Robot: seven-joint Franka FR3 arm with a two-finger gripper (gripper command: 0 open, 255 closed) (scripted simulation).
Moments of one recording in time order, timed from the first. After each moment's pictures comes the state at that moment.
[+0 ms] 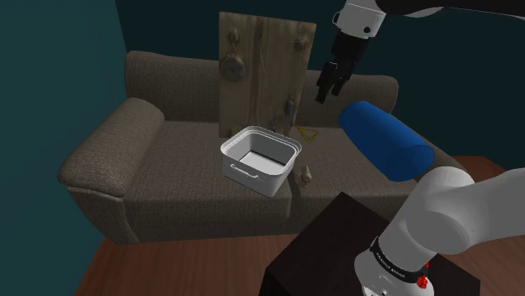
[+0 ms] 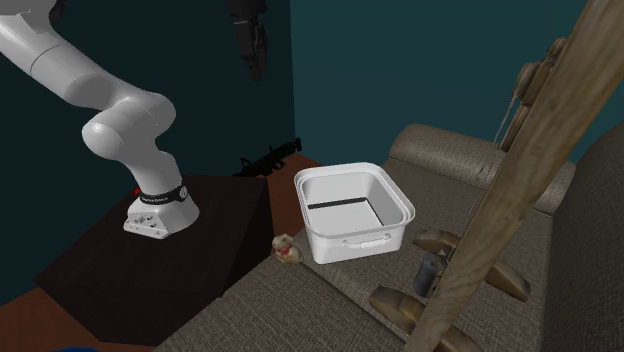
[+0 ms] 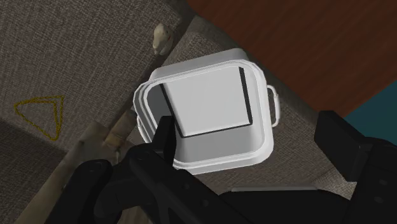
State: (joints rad) arm 0.01 -0.75 -0.01 -2.30 -0.02 1.66 -0.07
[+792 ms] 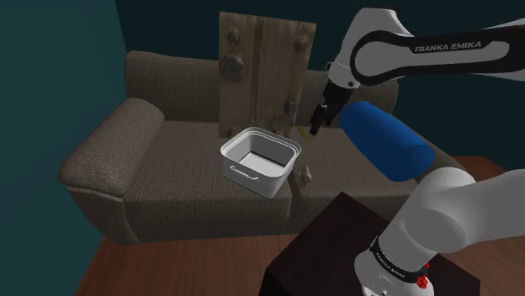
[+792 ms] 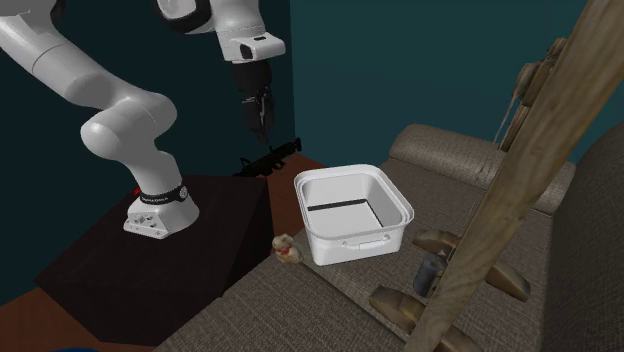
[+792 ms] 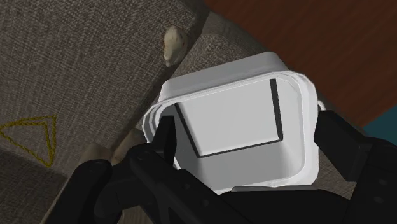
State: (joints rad) arm -0.04 -0.75 -0.10 -2.62 -0.06 2.01 -0.12
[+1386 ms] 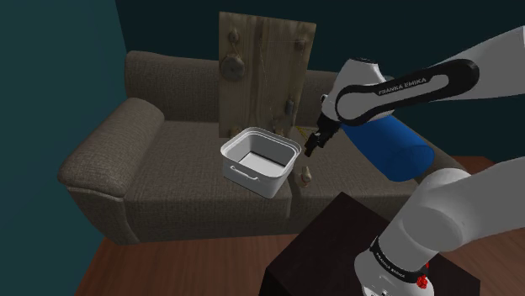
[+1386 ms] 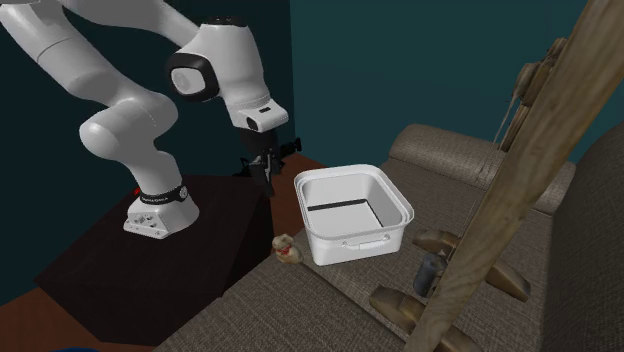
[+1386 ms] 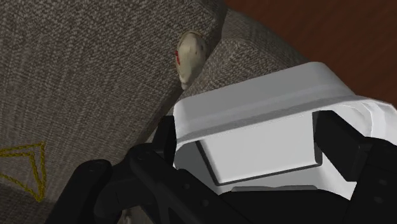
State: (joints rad) arm -0.08 -0.58 -0.19 -2.81 -0.10 2.39 -0.18
